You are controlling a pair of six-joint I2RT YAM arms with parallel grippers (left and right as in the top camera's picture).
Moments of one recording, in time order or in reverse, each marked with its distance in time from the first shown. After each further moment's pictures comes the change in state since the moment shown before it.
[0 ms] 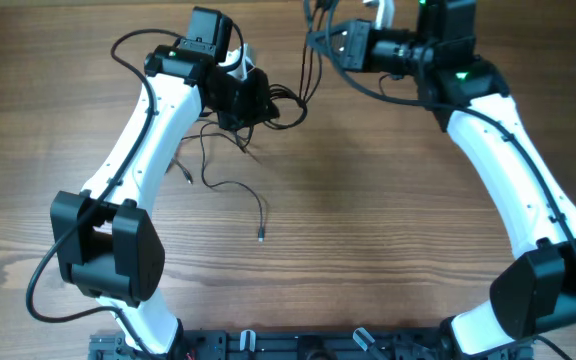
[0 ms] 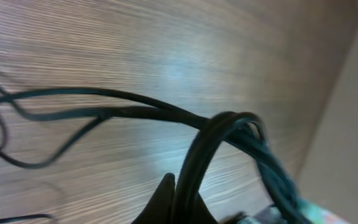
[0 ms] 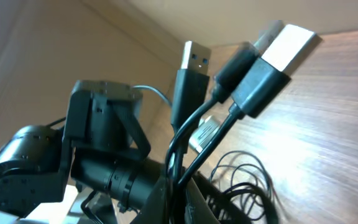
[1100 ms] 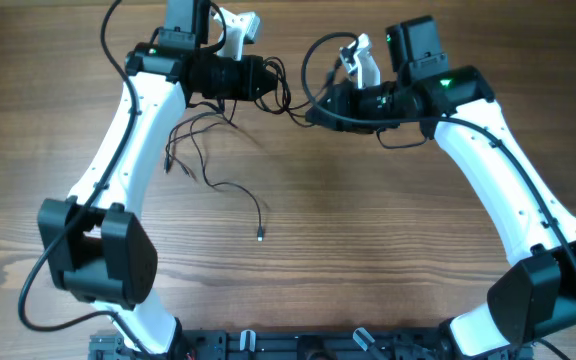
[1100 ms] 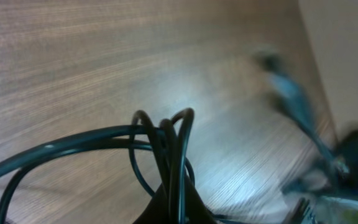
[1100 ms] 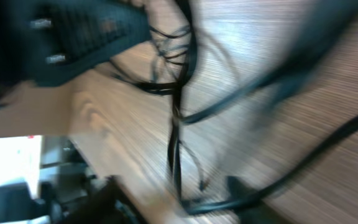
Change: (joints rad) left arm 0.057 -0.032 0.011 0.154 0.117 0.464; right arm 0.073 -0.009 -0.014 -0.629 0.183 -0.280
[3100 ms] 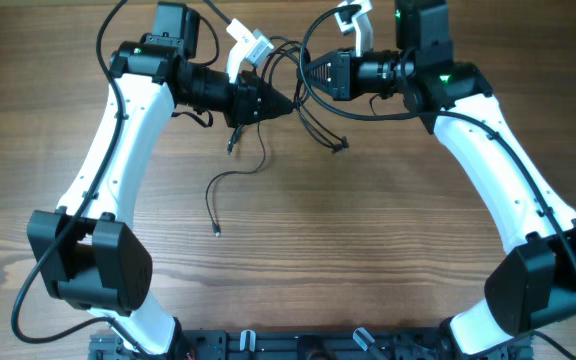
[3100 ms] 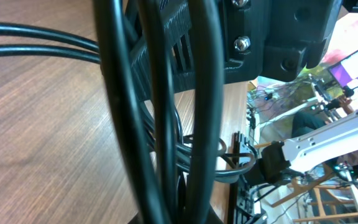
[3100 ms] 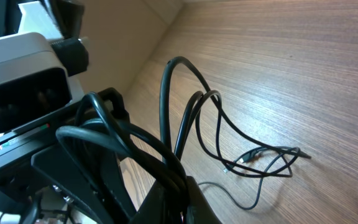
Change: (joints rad) left arm 0.028 -0.026 0.008 -0.234 0.466 0.545; right arm -0.019 0.034 0.003 0.435 -0.185 -0.012
